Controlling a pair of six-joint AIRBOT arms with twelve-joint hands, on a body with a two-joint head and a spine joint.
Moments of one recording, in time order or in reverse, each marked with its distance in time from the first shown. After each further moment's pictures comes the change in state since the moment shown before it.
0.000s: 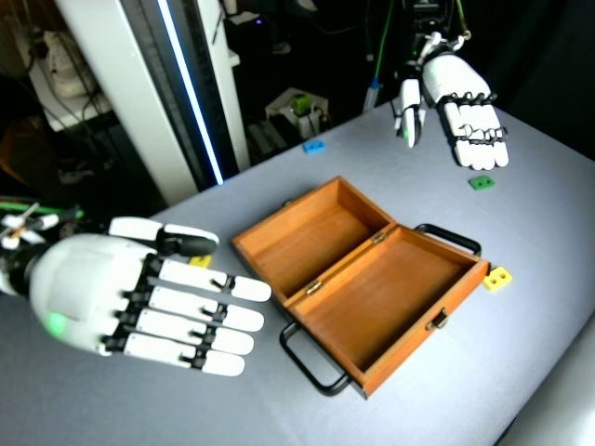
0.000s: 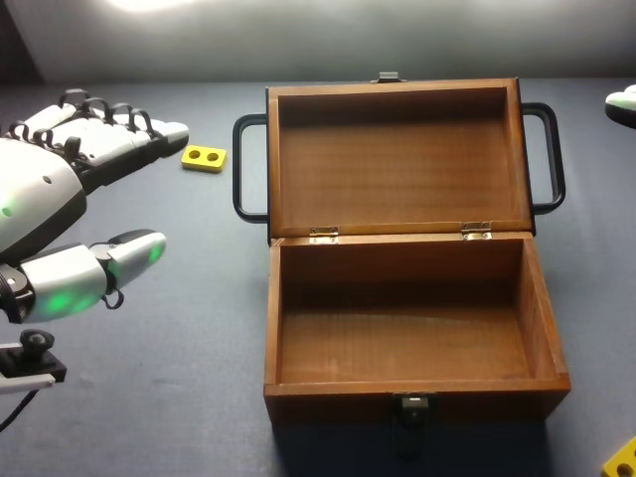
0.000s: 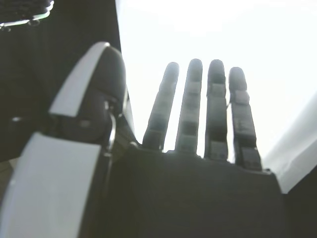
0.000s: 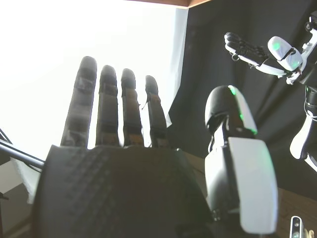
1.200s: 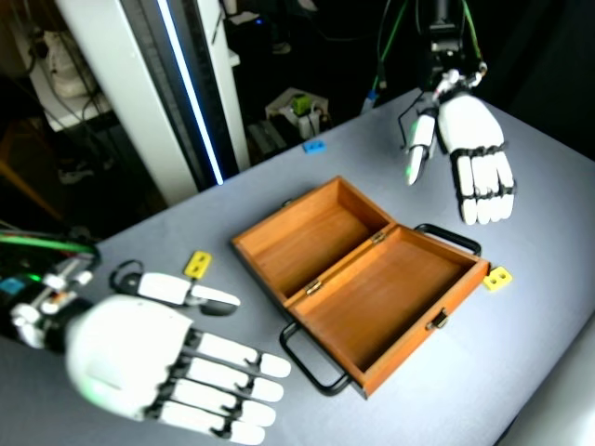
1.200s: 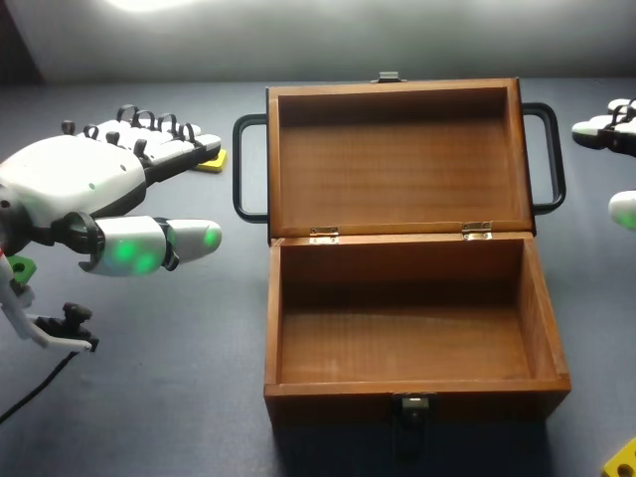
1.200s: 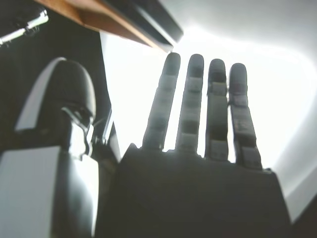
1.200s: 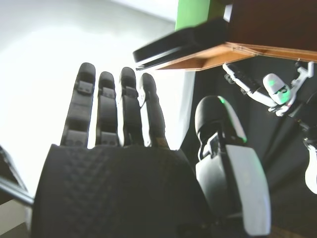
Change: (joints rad) left arm -0.205 -0.186 0.249 0.047 0.421 -0.006; right arm 0.170 -0.114 0.208 -0.098 -0.400 0.035
